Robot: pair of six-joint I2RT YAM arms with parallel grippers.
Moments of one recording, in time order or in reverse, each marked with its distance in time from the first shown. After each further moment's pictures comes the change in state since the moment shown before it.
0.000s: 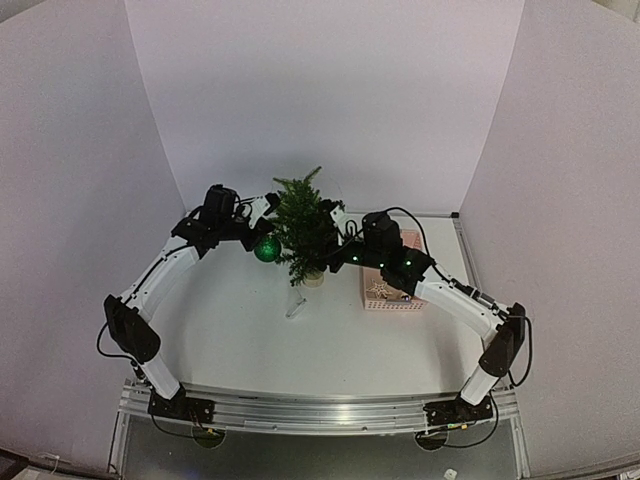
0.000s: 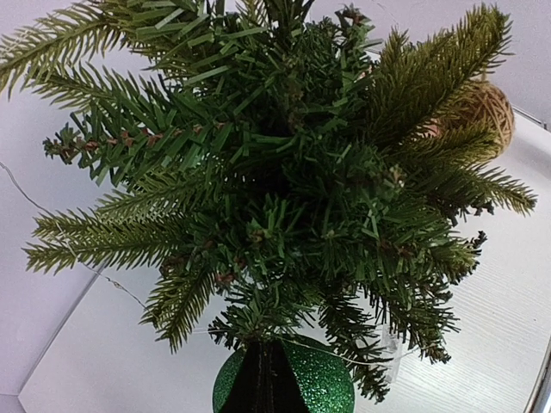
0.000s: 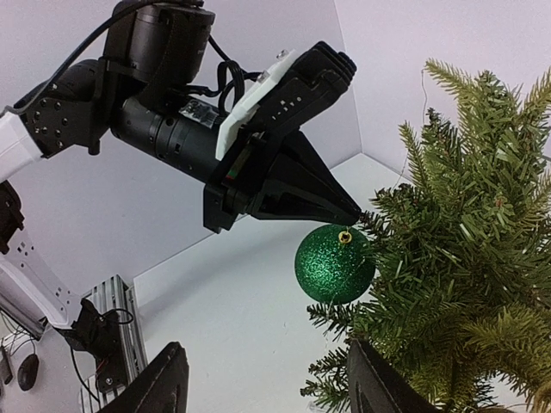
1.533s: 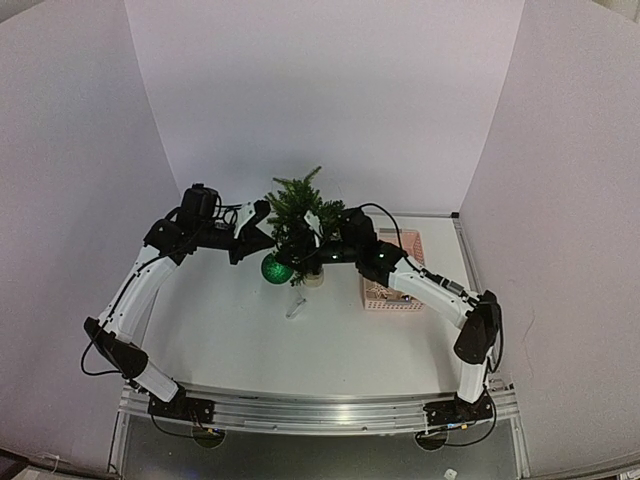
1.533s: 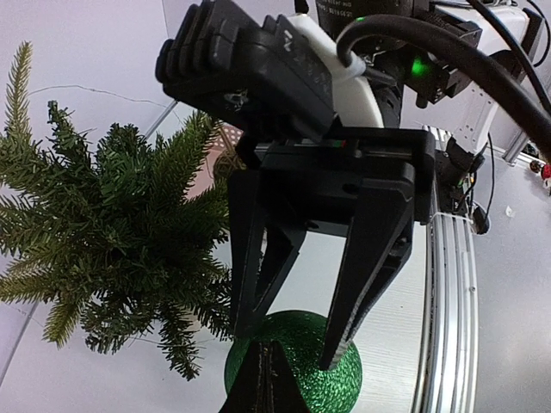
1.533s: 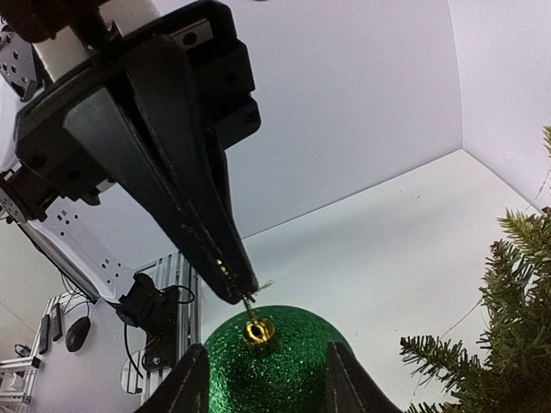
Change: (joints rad) left arm -0.025 -0.158 0.060 -0.236 0.358 0.017; right arm 0.008 0.220 0.179 0.038 -0.299 0.015
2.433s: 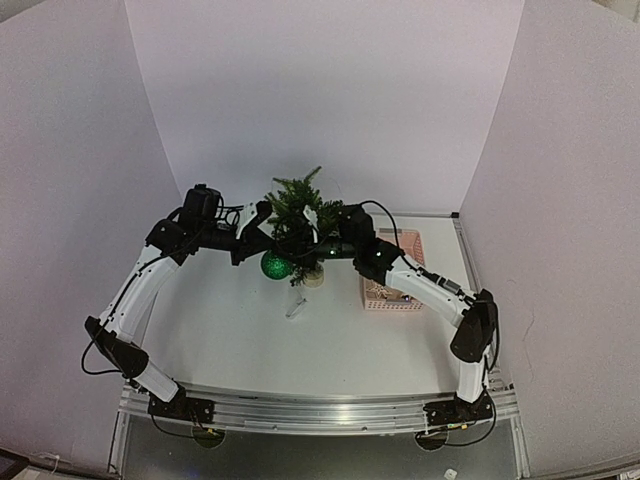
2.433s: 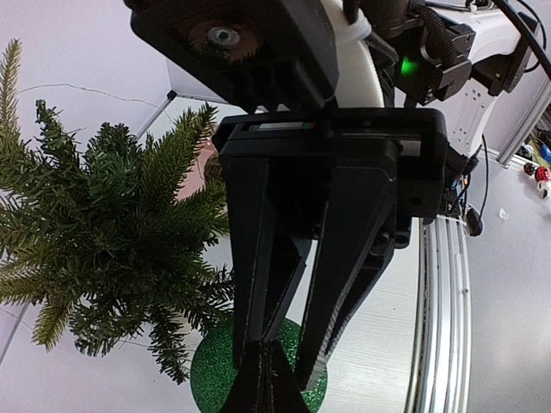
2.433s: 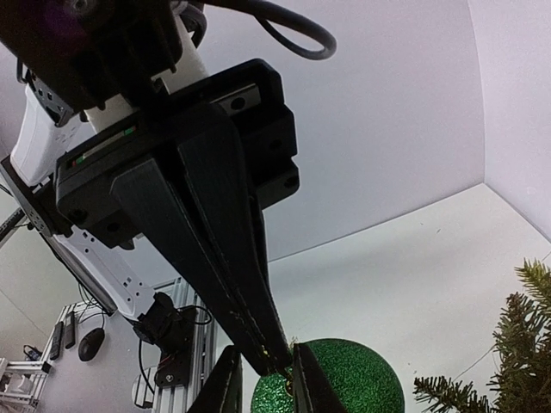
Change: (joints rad) left arm -0.012 0.006 0.000 0.000 0.012 -0.018; right arm 0.000 0.033 0.040 0.098 -0.061 0.039
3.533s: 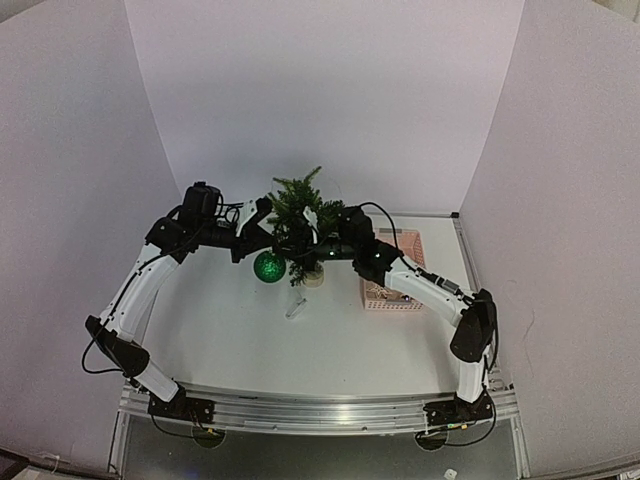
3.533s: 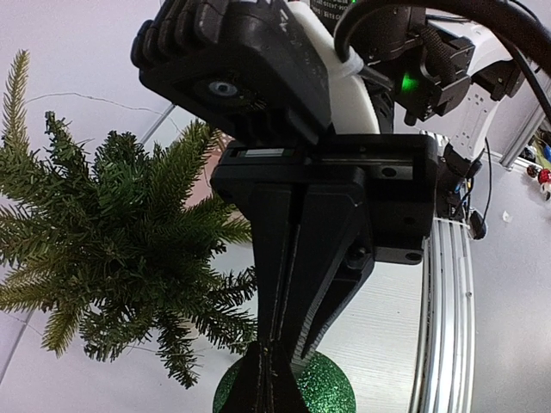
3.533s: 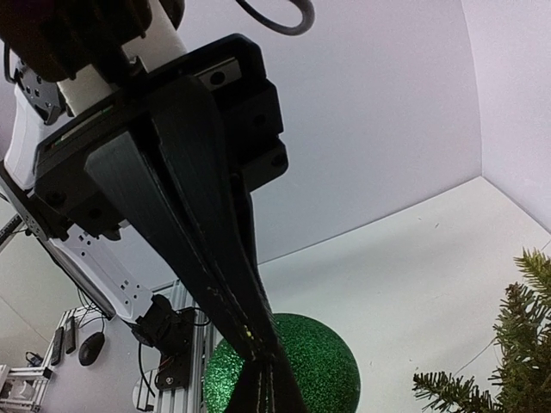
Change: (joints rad) left arm 0.000 0.013 0.029 -0.001 -0.005 0.000; right arm -0.001 0.003 -0.021 0.023 0.012 0.022
